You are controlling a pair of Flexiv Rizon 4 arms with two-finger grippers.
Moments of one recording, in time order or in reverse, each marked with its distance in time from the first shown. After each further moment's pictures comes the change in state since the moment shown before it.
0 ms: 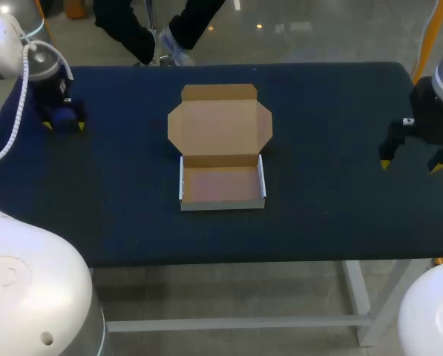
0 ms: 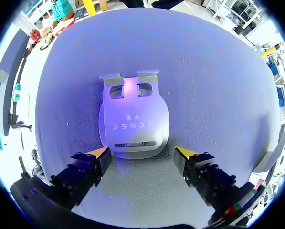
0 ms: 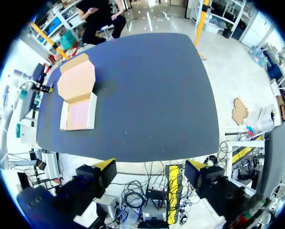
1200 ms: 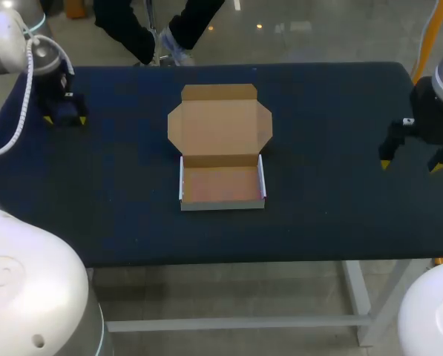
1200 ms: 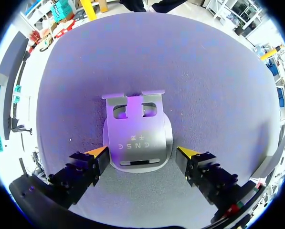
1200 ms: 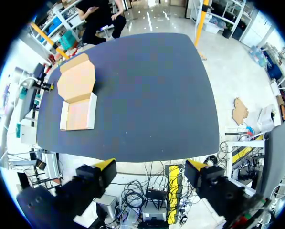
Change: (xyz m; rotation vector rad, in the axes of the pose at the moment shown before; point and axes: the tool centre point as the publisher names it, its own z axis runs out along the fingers) left arm -0.004 -0.021 0.001 0.007 -0.003 0.002; right arm 0.000 0.000 0.000 0.000 0.000 0.000
